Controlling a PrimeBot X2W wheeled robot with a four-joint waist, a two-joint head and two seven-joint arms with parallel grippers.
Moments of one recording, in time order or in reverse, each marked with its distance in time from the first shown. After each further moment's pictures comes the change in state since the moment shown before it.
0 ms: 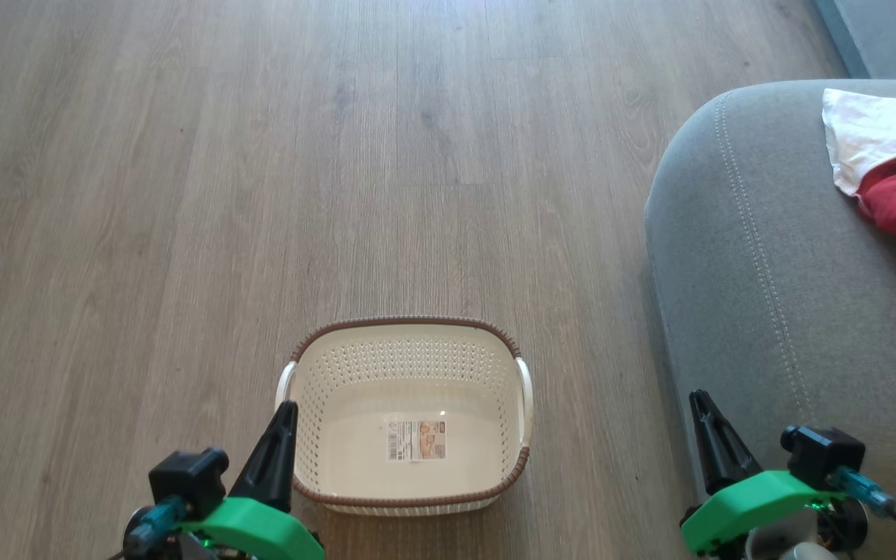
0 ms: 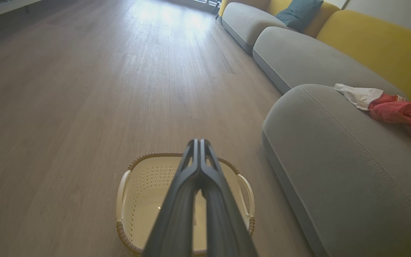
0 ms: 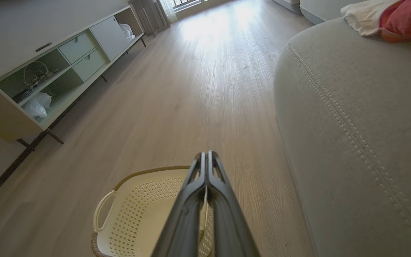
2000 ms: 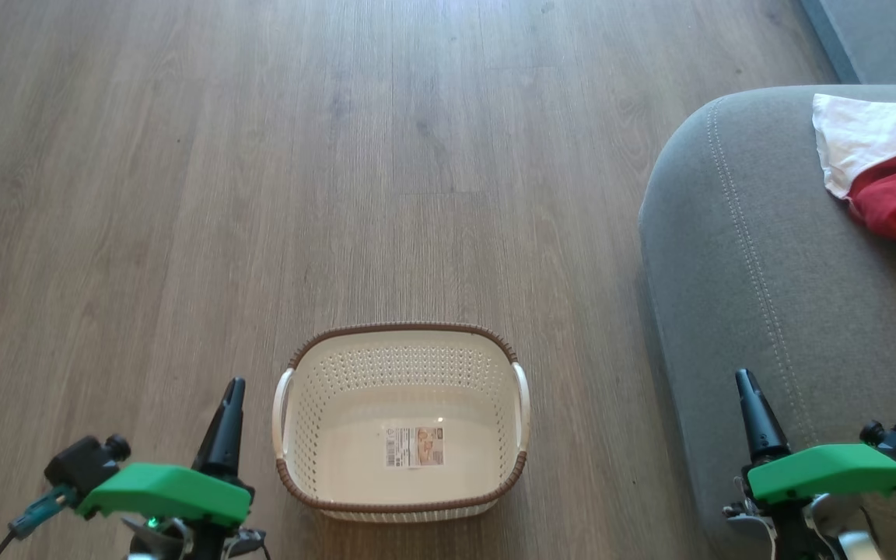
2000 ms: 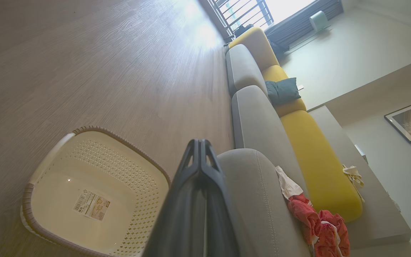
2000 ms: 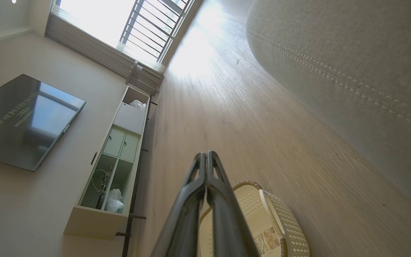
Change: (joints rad) left arm -0.058 0.007 0.107 0.030 -0.699 -0.052 0.158; right arm -0.022 -0.002 -0.087 -0.050 0.661 0.000 0.156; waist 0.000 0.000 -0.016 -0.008
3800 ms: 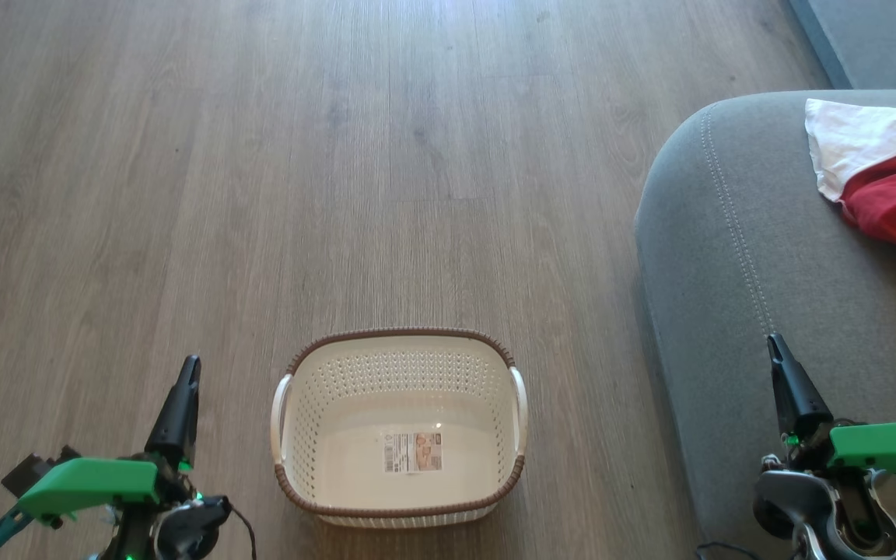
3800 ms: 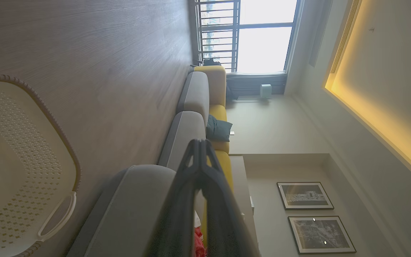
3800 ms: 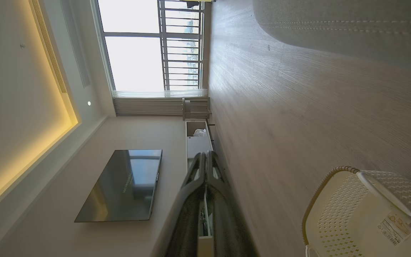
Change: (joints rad) left arm -0.046 -0.001 0.122 0.029 -0.602 -0.045 0.154; right arm -0.042 0.000 -0.091 -0.043 0.579 0.000 0.152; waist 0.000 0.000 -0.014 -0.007
